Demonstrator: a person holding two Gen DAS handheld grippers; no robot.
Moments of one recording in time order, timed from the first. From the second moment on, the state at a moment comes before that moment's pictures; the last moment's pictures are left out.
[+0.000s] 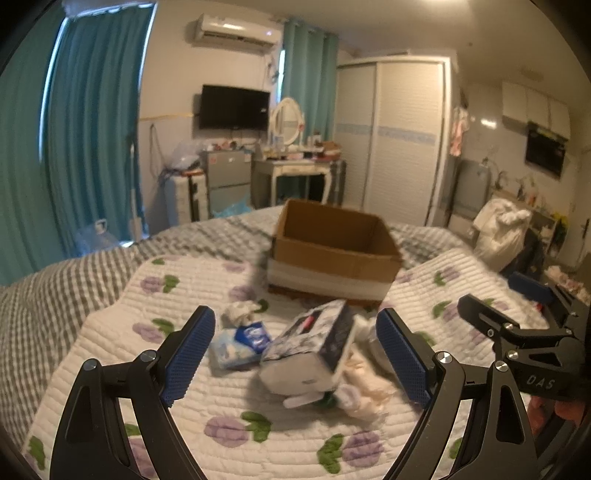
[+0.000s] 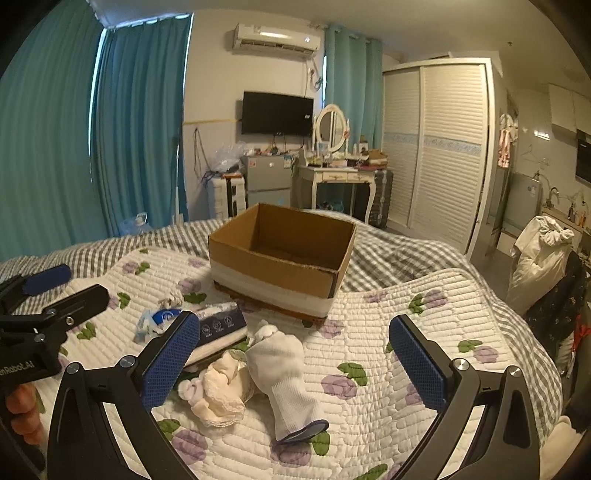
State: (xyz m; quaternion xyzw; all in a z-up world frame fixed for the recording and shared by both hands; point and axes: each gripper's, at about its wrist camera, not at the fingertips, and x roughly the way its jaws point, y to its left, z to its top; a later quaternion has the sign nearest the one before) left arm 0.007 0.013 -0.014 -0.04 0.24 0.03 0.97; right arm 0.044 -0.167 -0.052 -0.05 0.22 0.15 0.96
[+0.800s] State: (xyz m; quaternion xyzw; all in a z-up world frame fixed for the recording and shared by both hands) left arm 0.081 0.007 -0.094 -0.07 0.37 0.01 0.93; right arm 0.112 -0.158 -0.126 -0.02 0.35 0.20 0.91
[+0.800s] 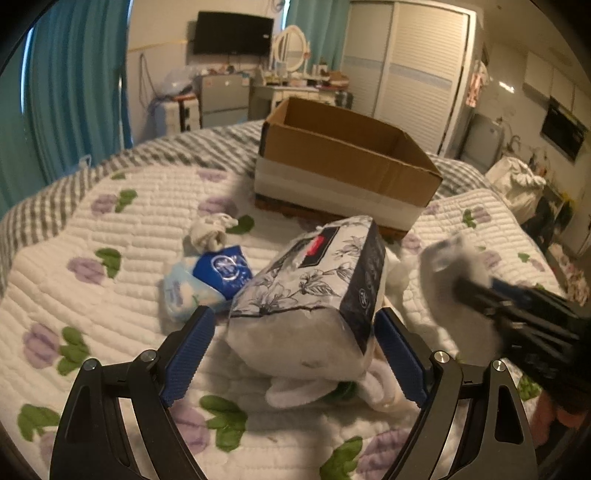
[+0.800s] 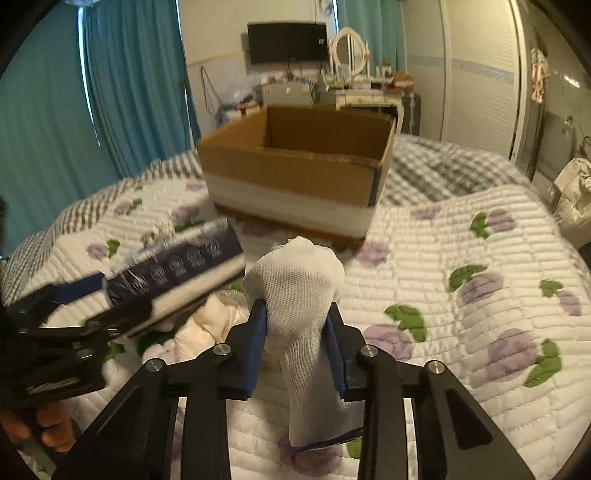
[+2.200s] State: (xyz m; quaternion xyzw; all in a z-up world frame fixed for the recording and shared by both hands) left arm 0.201 -0.013 0.053 -0.02 0.26 -0.01 0.97; right arm 0.245 -0.171 0.050 0.01 0.23 0.24 0.94
